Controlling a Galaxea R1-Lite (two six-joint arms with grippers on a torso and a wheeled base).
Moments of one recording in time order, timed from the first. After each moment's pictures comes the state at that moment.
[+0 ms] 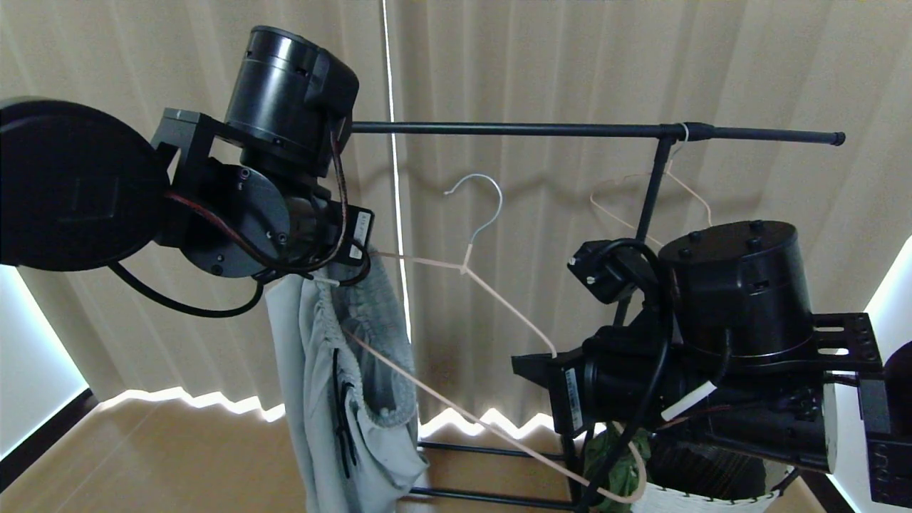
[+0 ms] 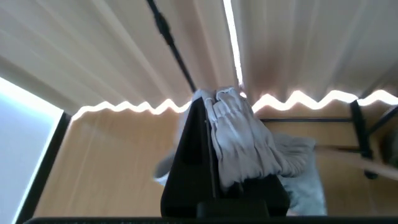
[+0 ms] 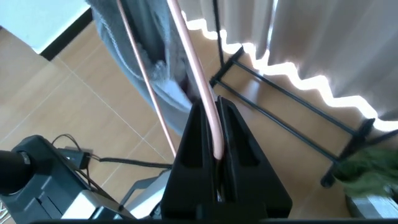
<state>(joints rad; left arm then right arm) -0.65 1.74 -1.51 0.35 0.69 -0.07 0.84 1.63 -0.92 -0.17 -0.09 0.38</state>
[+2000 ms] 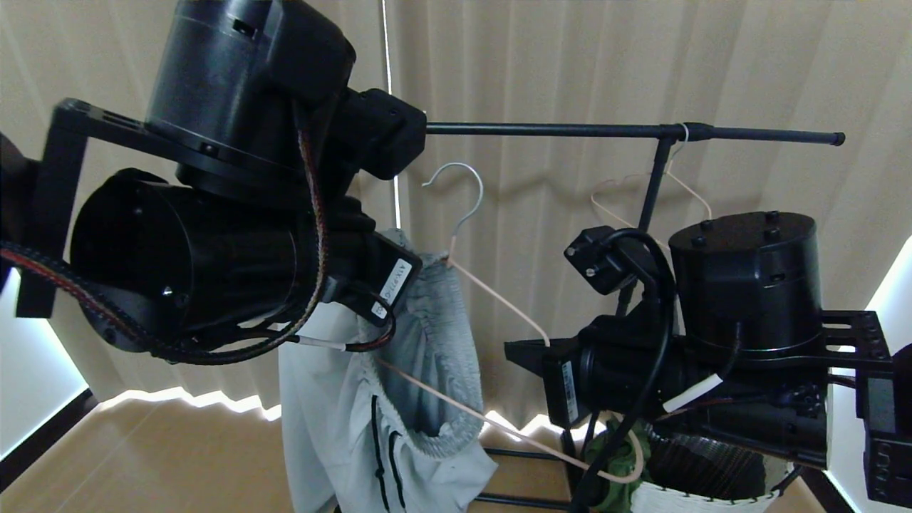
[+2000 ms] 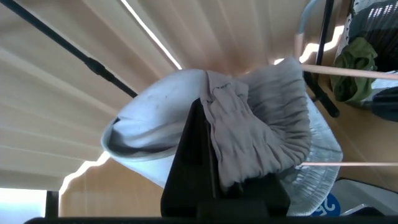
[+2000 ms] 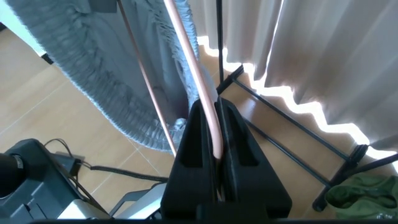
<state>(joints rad) -0.84 1.61 -1.41 0.34 0.51 0.15 0.84 1.62 -0.91 -0.24 -0.09 0.31</state>
